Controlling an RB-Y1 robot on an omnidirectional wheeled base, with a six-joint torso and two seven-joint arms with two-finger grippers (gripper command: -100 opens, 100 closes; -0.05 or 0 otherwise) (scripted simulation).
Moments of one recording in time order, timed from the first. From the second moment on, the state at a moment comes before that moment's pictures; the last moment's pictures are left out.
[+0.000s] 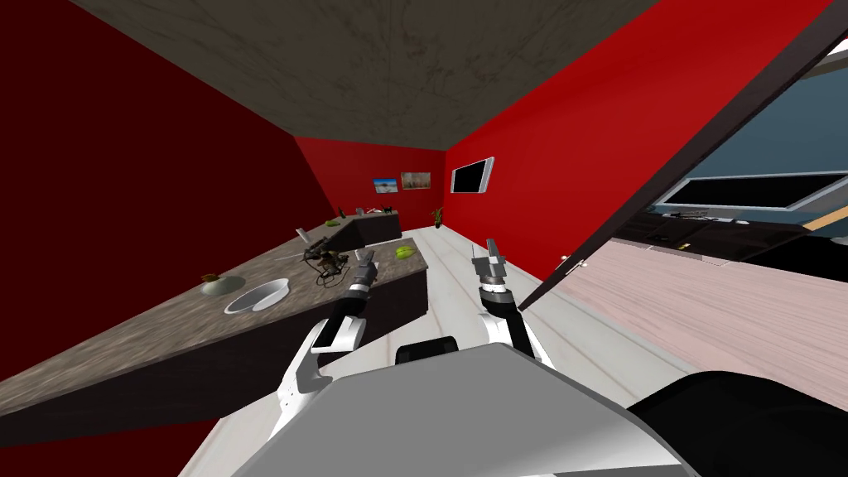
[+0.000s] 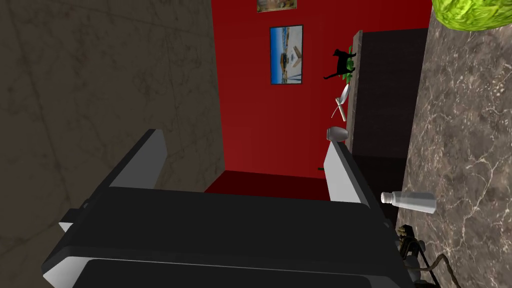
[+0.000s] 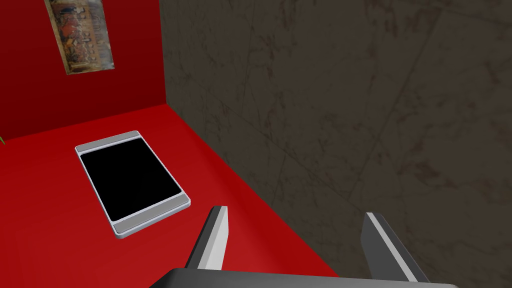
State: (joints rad) left arm 0.26 0.24 -0.10 -2.21 -0.04 0.13 0.07; right arm 0.49 0.01 0.05 -2.28 0.04 -0.53 -0.15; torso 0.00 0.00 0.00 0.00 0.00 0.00
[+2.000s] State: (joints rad) left arm 0.21 0.30 -0.17 -2.07 -0.03 0.62 0.20; right arm 0.49 0.01 0.05 -2.28 0.04 -0.53 -0.15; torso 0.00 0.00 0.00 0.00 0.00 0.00
